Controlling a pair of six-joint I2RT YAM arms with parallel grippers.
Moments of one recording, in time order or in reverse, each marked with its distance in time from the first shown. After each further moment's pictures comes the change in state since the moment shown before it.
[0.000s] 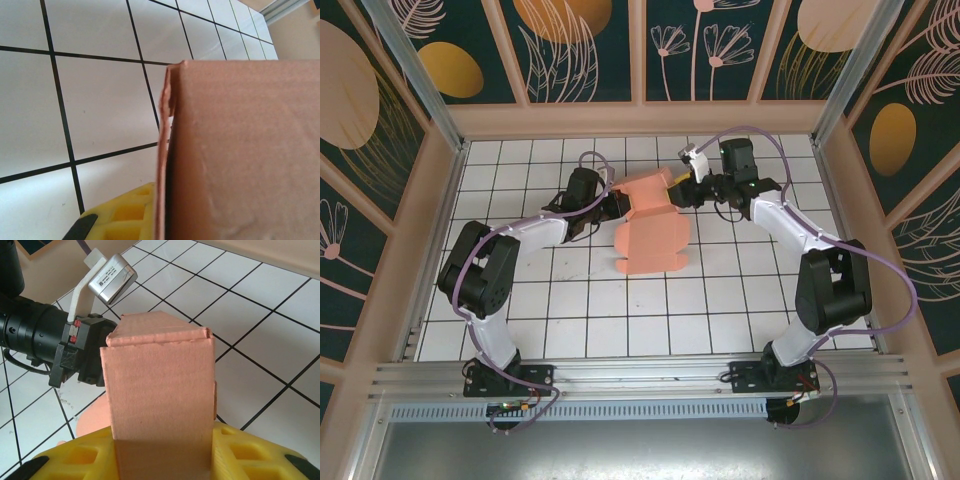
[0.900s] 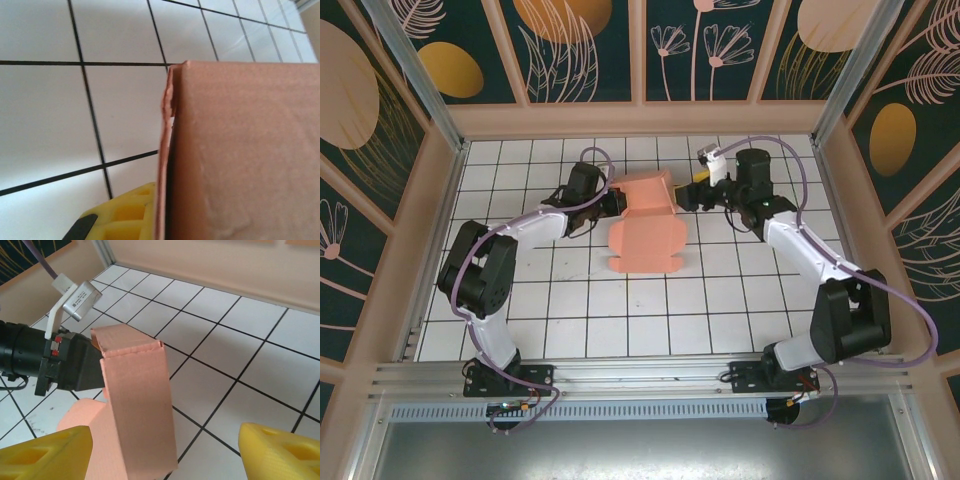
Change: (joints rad) left arm 0.013 0.000 0.079 -0.171 -0.084 0.121; right arm -0.020 -0.197 -0.192 0.168 0.181 0.146
